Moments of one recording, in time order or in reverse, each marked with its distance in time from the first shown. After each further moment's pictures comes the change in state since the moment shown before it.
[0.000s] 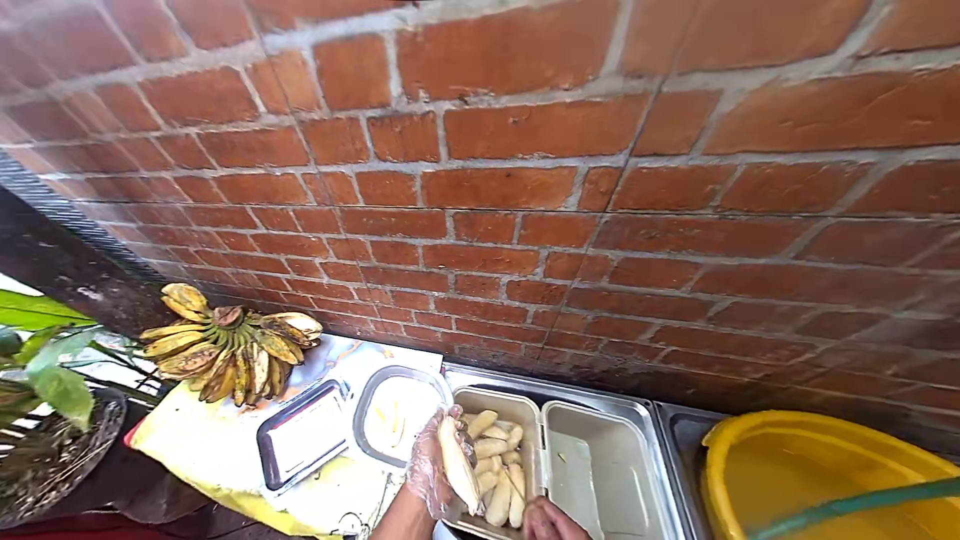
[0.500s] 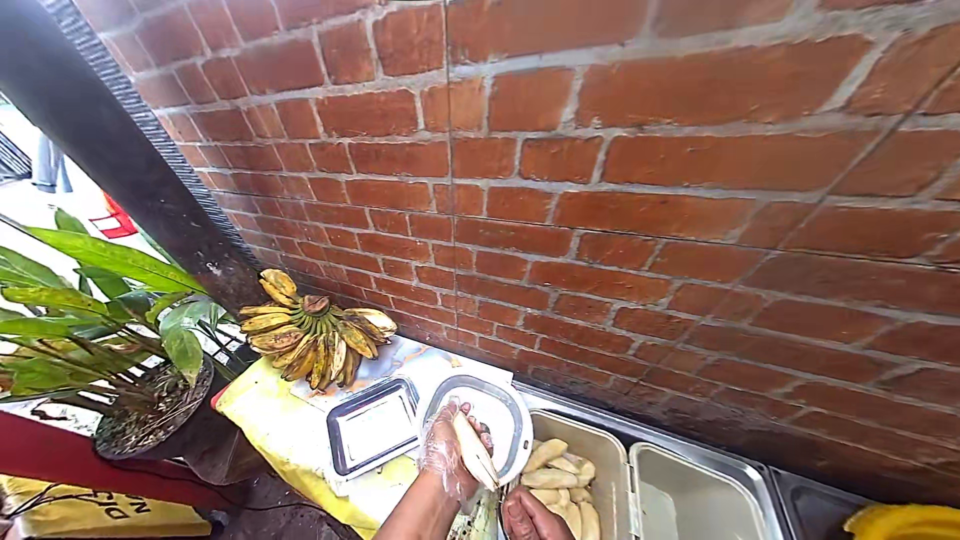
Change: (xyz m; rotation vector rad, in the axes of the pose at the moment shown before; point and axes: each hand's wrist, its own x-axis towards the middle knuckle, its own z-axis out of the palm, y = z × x) left_hand -0.066 0.107 -0.003 -0.050 0.228 0.187; right_hand 0.058 -0.066 0.127 0.002 -0.133 -0.254
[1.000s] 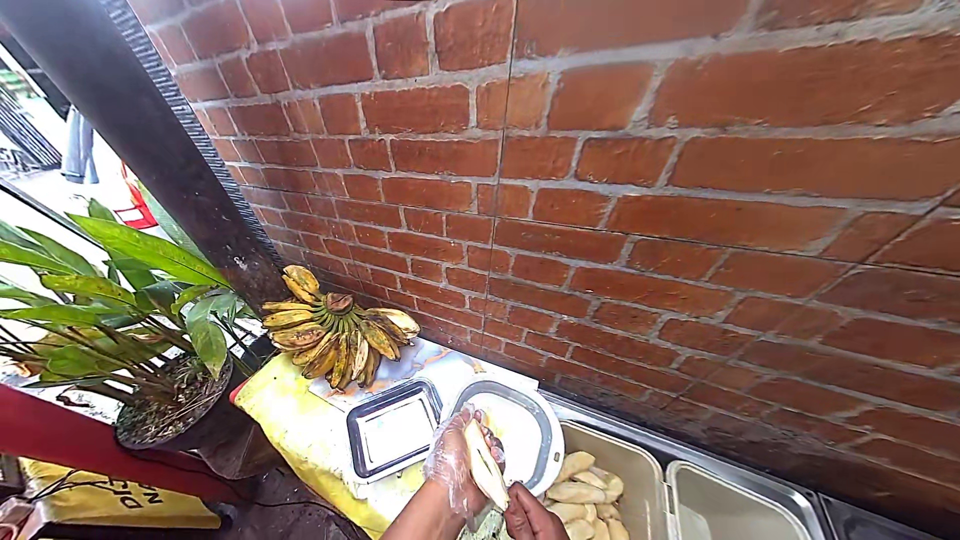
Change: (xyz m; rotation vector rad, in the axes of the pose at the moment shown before) left_hand -0.011 0.036 -0.025 -0.003 -0.068 -0.066; right_hand 0.026 0.006 0.048 -0.115 0.026 0.046
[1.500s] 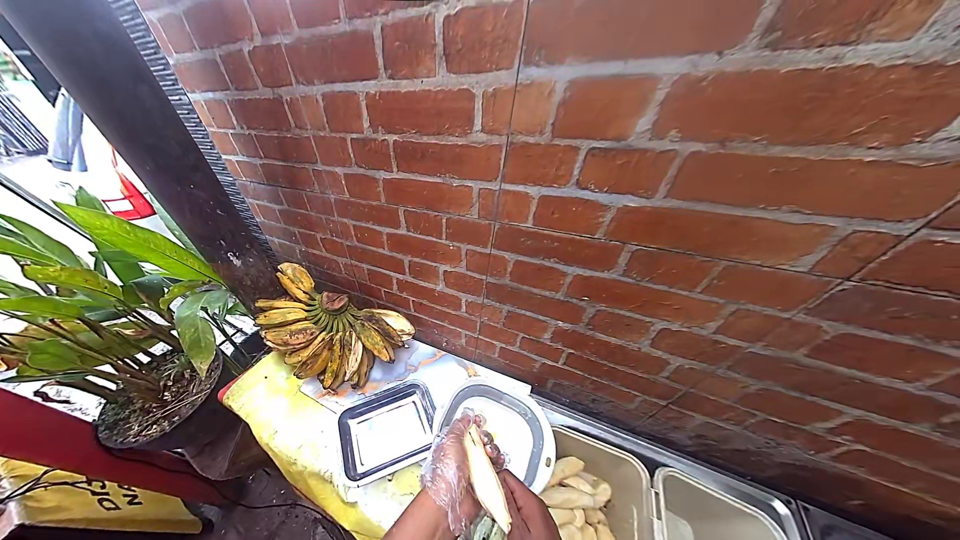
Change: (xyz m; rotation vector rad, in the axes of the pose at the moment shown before) left_hand 0.005 -0.008 -0.004 0.067 -0.076 0.038; right_hand 0.024 0.014 -0.003 -0.054 -0.014 0.155
